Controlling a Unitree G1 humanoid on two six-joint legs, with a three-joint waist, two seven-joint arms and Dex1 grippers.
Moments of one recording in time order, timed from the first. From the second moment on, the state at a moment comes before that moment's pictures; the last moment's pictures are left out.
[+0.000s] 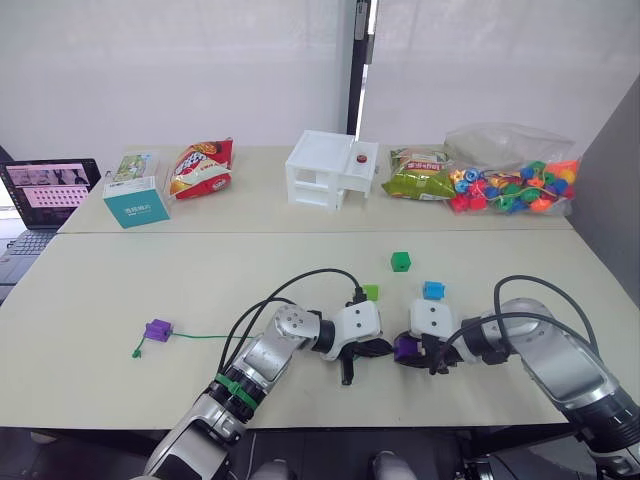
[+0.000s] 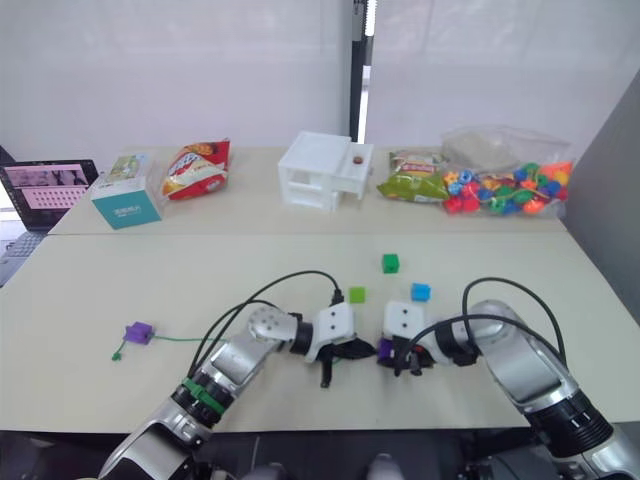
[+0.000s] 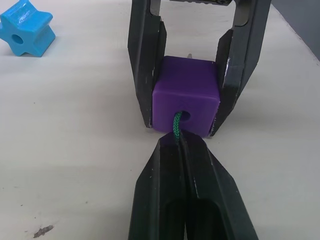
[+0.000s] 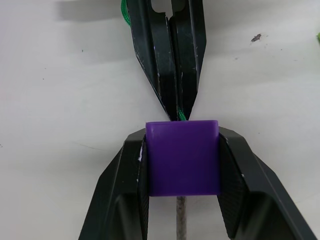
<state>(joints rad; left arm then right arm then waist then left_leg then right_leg) -0.58 0.17 -0.48 0.25 0.01 0.20 -1.04 -0.36 -0.85 0.28 -0.25 0.08 0.51 1.18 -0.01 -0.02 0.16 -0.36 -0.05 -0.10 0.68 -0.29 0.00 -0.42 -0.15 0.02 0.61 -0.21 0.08</state>
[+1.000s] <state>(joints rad) -0.60 0.07 -0.50 0.38 -0.04 0.01 -1.06 -0.05 -1.09 -0.05 -0.45 0.25 0.65 1.16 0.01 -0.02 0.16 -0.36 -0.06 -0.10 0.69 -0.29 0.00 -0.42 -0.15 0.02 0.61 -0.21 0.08</state>
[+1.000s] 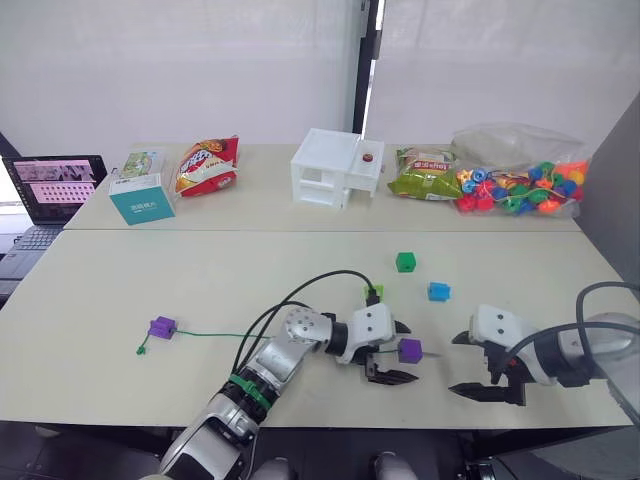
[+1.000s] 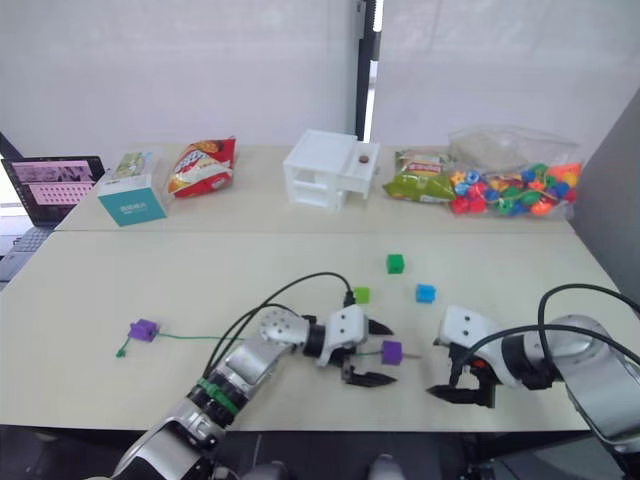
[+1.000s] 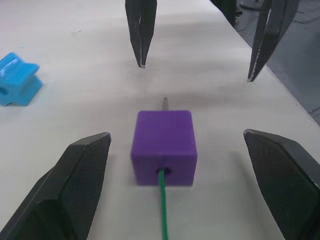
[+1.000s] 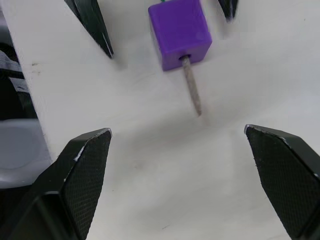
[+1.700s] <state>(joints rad) -0.61 0.07 -0.51 0.42 0.04 -0.05 -0.99 -0.15 -1.03 0.10 -0.37 0.13 0.48 1.04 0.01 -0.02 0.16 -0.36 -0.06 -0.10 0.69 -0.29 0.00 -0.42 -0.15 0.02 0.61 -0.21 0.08</state>
